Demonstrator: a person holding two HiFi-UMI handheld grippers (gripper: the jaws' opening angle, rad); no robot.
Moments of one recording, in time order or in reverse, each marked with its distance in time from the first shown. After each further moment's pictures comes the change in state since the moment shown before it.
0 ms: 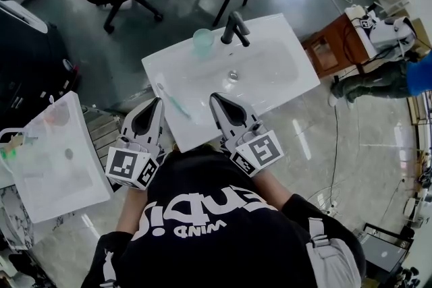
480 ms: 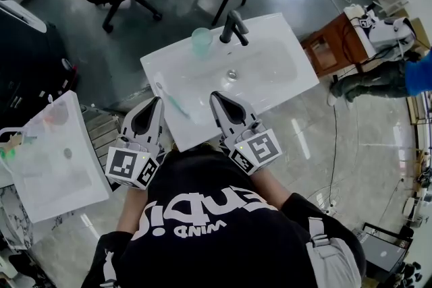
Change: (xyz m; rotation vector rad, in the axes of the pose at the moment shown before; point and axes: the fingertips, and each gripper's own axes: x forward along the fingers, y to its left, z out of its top) left arm 0.001 -0.003 0.000 -0.012 -0.010 0.005; right arm -0.002 -0.008 -0.007 0.011 0.016 -0.029
